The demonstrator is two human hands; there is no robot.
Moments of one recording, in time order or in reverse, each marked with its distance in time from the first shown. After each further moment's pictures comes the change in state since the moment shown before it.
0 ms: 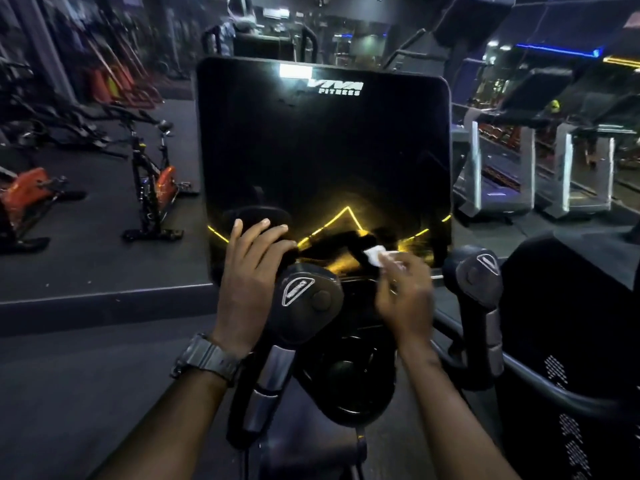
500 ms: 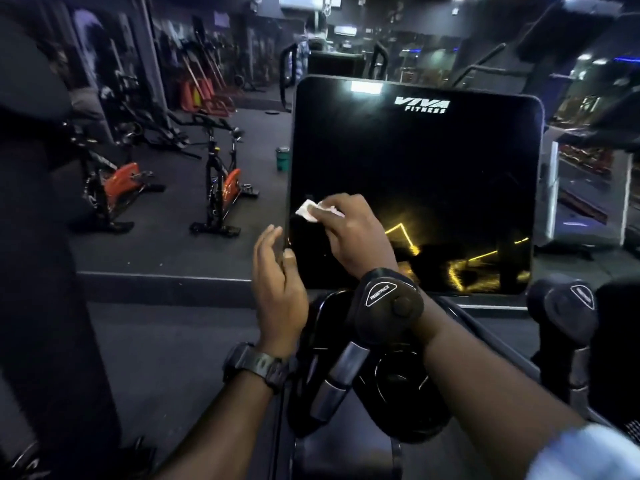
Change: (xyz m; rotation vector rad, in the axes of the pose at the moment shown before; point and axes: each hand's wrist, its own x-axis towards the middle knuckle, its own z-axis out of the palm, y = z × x) left_hand -0.011 0.004 -0.041 -0.489 0.284 -0.813; right_hand 0.071 -0.136 0.075 0.011 -0.336 -0.636
